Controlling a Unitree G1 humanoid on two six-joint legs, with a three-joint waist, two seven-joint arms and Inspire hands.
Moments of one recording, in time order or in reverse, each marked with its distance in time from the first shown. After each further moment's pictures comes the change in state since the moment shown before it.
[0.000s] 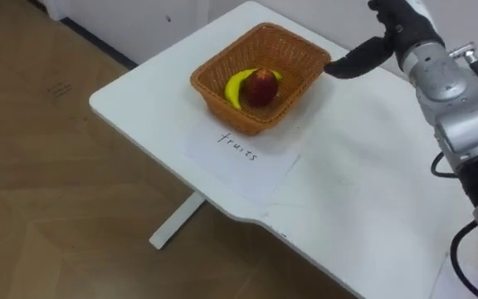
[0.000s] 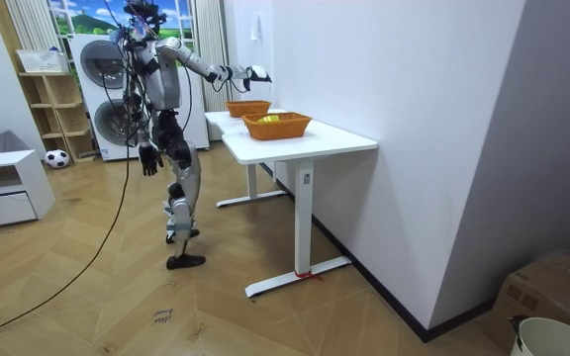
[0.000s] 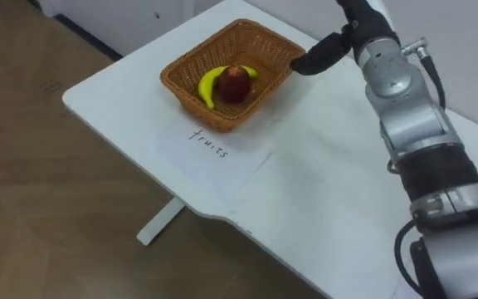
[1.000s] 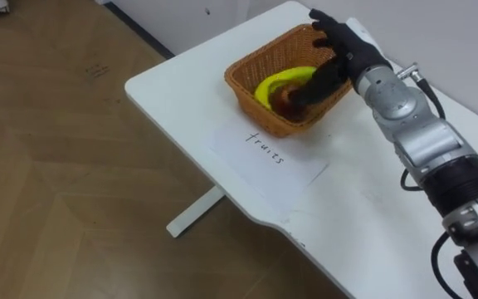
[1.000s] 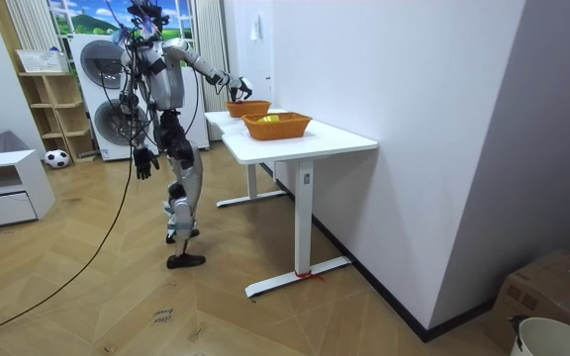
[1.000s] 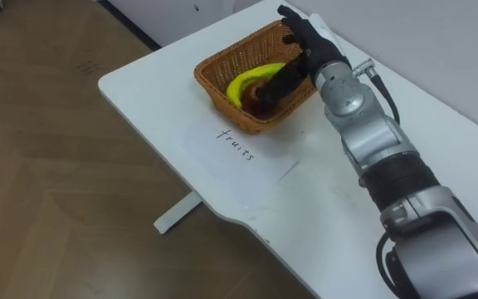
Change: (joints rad) left arm 0.059 0.003 -0.048 -0.018 0.011 -0.004 0.001; right arm 0.010 0.108 0.199 0.032 0.047 -0.001 -0.007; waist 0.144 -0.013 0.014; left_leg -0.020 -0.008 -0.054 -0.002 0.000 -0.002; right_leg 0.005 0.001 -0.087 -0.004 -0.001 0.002
